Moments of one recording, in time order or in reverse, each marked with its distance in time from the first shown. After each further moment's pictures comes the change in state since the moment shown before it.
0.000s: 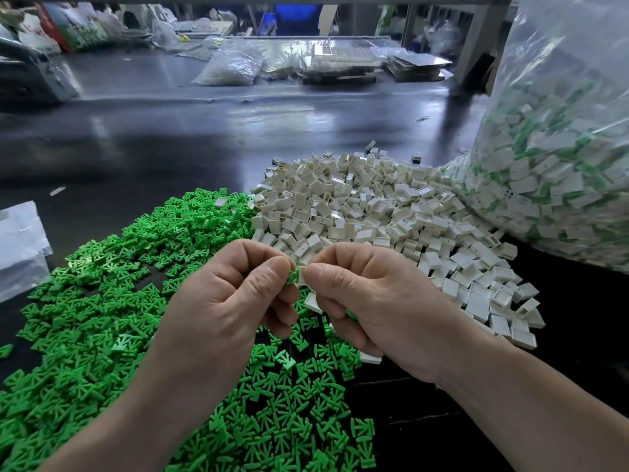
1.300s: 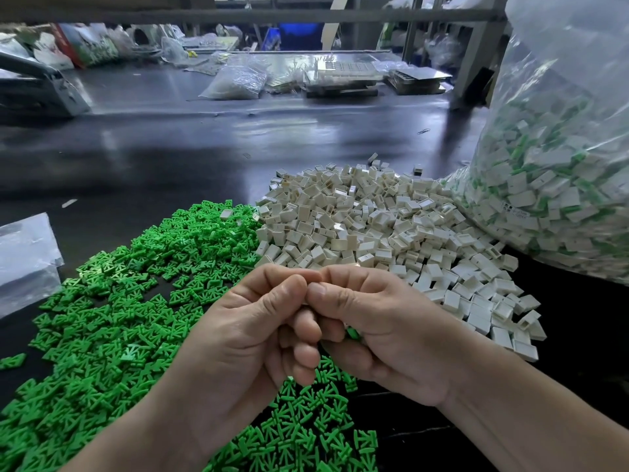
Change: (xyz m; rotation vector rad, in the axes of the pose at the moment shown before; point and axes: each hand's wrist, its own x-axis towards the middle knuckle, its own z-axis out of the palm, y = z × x) left_hand -0.002 0.008 0.012 -0.651 -0.219 -0.296; right_hand 0.000 0.003 0.006 0.301 -0.133 0.137
